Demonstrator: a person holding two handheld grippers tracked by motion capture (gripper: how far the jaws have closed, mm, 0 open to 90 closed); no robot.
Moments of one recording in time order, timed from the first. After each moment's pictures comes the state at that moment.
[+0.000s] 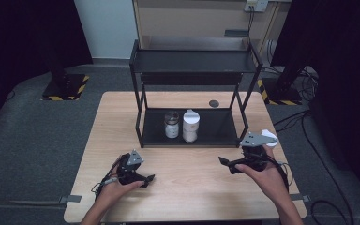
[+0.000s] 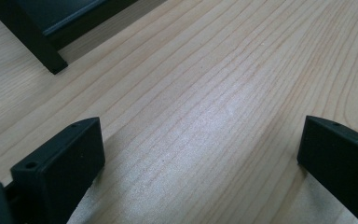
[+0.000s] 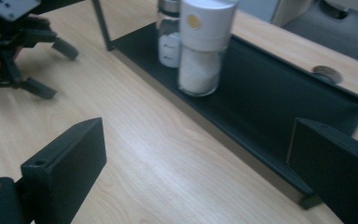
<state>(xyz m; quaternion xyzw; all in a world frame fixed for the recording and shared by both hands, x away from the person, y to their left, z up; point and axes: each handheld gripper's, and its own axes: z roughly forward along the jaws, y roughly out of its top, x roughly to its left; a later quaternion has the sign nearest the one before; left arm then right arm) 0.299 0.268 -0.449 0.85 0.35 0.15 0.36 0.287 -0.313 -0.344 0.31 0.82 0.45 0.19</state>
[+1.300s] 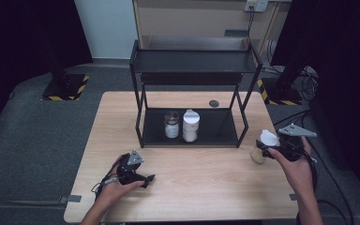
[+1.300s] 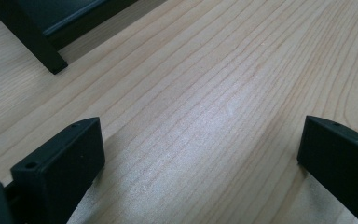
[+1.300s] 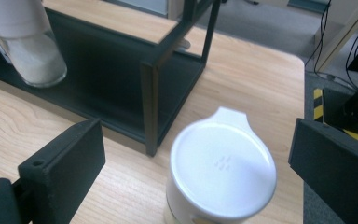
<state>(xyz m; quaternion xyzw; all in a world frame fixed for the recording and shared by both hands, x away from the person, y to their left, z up) 0.299 0.268 -0.449 0.85 0.35 0.15 0.36 0.283 -0.373 -0.351 0.45 0.75 0.39 0.29</state>
